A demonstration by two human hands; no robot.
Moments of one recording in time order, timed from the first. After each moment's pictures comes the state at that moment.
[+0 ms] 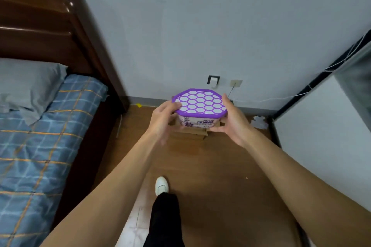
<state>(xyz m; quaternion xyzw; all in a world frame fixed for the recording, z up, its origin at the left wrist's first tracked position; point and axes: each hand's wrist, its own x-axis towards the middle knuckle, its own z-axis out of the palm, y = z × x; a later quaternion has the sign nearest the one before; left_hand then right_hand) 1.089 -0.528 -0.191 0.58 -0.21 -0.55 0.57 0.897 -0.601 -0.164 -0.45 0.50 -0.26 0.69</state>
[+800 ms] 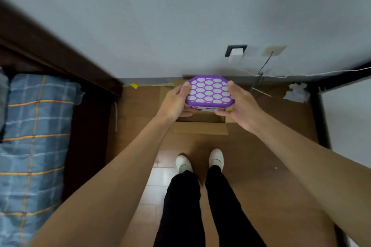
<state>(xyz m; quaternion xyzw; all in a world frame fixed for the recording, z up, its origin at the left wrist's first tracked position) 1.181 -0.881 -0.398 0.70 -0.22 -0.59 0.34 0.990 -0.929 -0.402 -0.29 0.58 -0.21 0.73</state>
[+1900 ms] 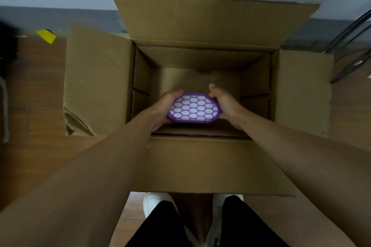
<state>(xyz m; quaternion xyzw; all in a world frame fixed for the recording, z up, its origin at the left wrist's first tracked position) 1.209 -0.960 -1.048 0.69 -0.01 -0.69 0.21 1.030 -1.015 -1.033 -0.40 0.64 0.01 0.66</state>
